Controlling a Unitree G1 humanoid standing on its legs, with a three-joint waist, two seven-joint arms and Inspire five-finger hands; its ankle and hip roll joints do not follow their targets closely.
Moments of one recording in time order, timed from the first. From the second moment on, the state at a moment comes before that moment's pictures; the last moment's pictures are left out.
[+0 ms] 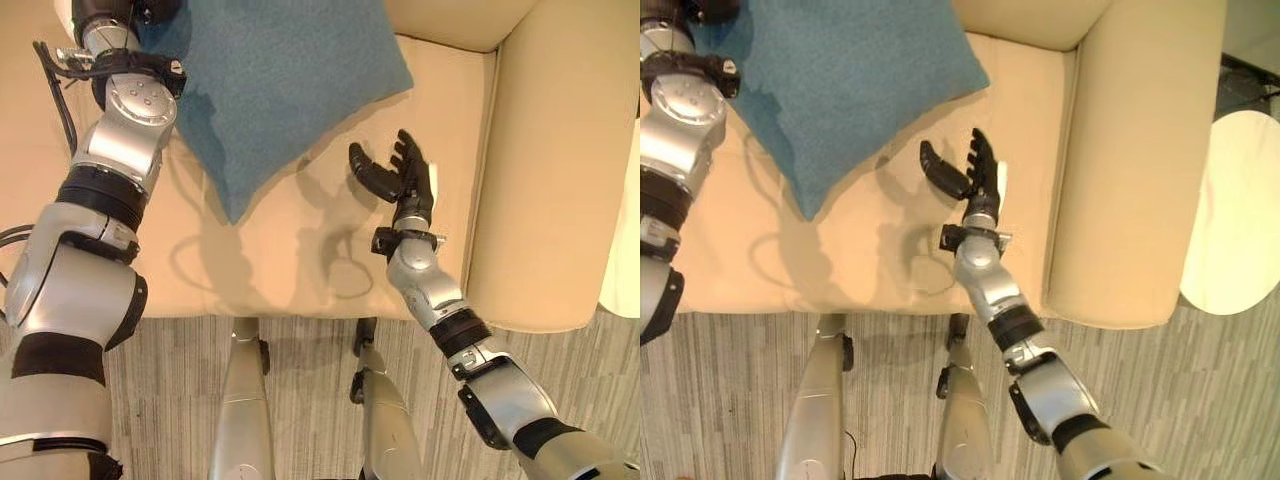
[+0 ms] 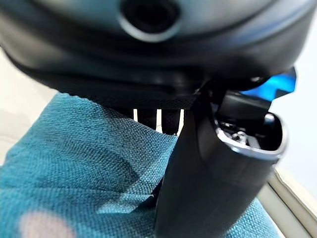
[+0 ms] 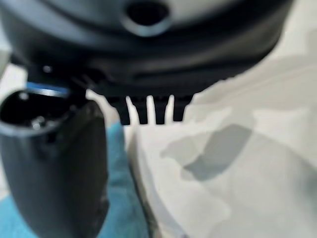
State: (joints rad) left arm -1.44 0.68 -0.57 0.97 -0.33 -0.06 0.63; right arm -0.85 -0.19 0.35 0.58 0.60 -0.12 -0.52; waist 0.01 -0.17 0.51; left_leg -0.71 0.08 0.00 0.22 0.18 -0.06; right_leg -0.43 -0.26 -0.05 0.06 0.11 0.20
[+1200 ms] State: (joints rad) left arm -1.43 0.64 -0.63 0.84 -0.31 -0.20 0.45; right arm -1.28 -0.49 0.47 0.98 0.83 -0.18 -0.34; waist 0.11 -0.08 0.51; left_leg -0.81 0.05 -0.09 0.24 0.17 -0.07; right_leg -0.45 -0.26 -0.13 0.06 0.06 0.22
